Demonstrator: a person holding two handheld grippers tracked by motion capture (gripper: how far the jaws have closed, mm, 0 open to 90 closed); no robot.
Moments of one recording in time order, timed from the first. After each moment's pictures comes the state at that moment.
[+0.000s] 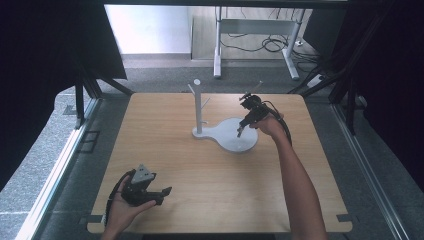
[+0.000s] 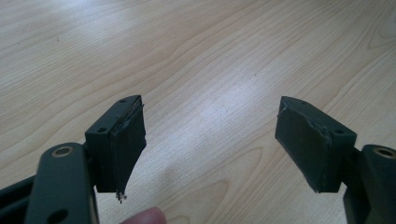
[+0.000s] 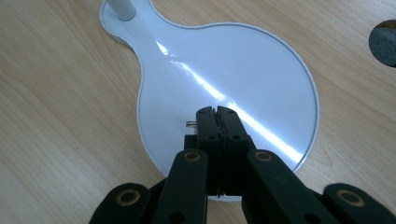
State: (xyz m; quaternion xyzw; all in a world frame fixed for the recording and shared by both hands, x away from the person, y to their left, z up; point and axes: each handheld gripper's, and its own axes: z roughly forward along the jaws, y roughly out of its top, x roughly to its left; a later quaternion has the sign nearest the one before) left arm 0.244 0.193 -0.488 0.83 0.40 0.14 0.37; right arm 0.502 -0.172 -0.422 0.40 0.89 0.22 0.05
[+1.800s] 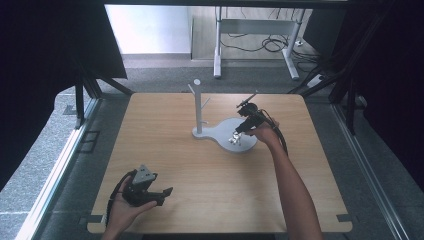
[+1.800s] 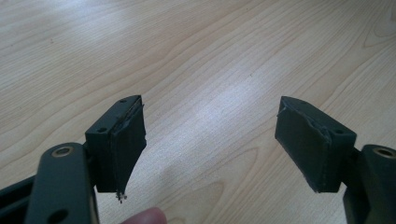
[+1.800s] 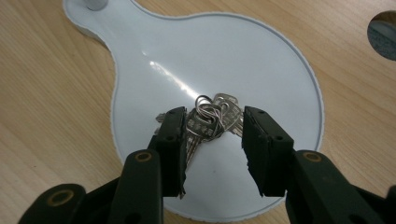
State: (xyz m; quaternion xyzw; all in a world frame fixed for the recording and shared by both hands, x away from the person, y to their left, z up) left arm 0.243 0.191 -0.488 0.83 0.40 0.14 0.37; right arm 0.494 -0.165 -0.451 0.41 0.88 0.22 0.09
